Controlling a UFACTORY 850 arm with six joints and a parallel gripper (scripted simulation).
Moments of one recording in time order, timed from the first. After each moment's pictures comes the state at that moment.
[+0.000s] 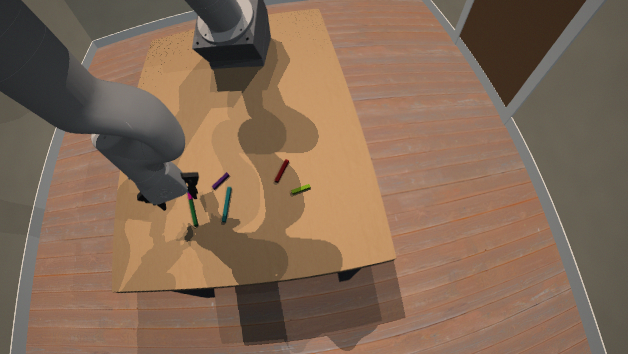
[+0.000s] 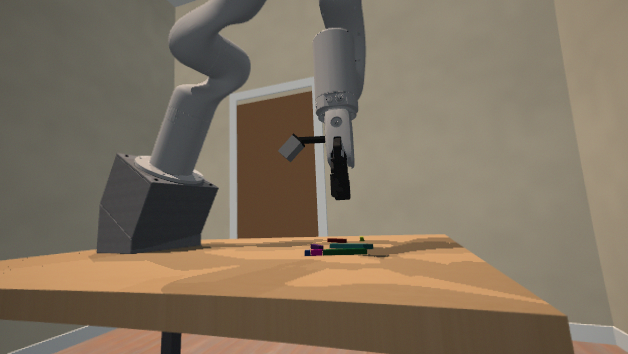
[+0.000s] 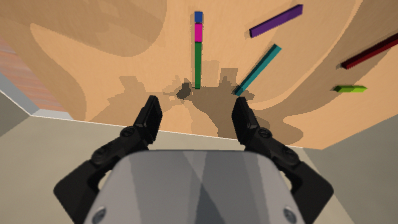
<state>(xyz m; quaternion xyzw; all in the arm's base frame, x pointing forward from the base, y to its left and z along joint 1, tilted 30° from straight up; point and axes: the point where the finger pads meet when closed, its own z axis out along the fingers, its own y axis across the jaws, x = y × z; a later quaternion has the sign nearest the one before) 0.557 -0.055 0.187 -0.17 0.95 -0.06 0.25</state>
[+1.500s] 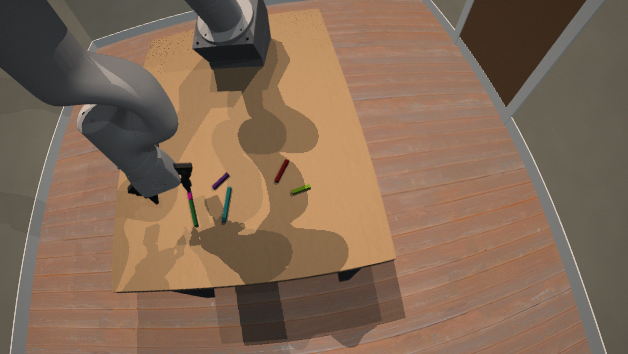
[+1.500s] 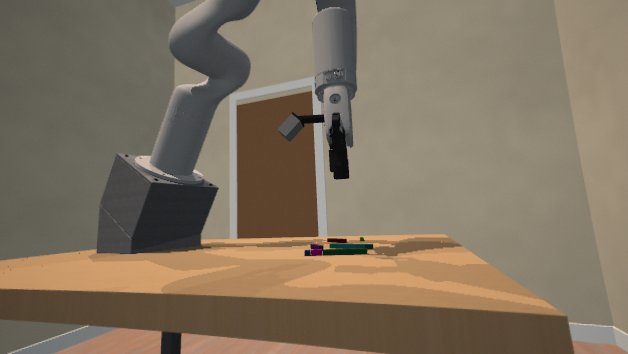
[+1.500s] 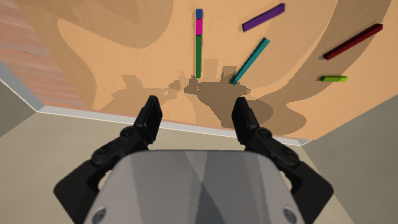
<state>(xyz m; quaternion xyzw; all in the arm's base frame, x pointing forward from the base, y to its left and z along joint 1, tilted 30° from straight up) 0.535 -0.054 0.225 -0.17 0.95 -0.06 0.25</state>
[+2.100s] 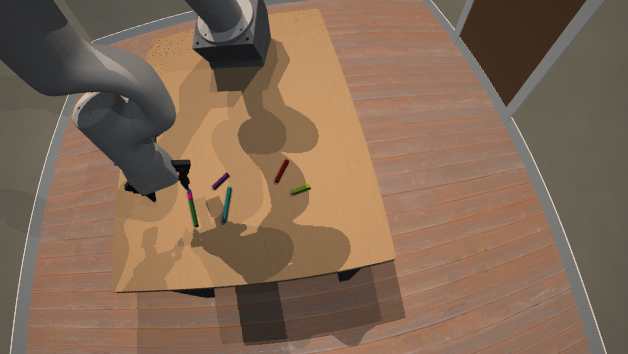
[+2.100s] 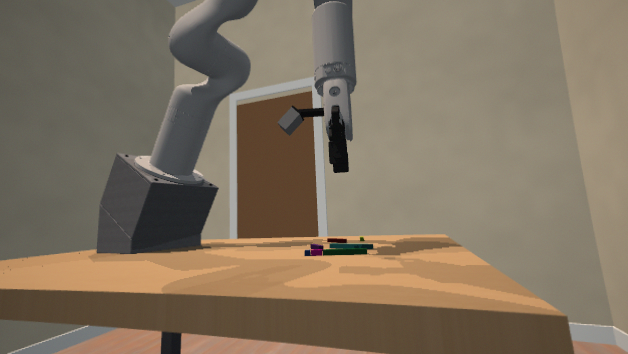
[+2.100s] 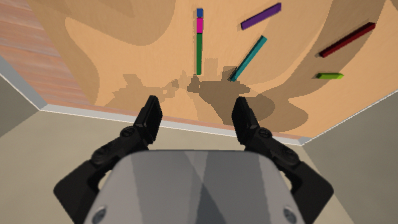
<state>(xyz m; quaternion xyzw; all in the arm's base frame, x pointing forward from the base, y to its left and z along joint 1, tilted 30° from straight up) 0.528 -0.053 0.237 -0.17 0.95 -0.07 0.25</state>
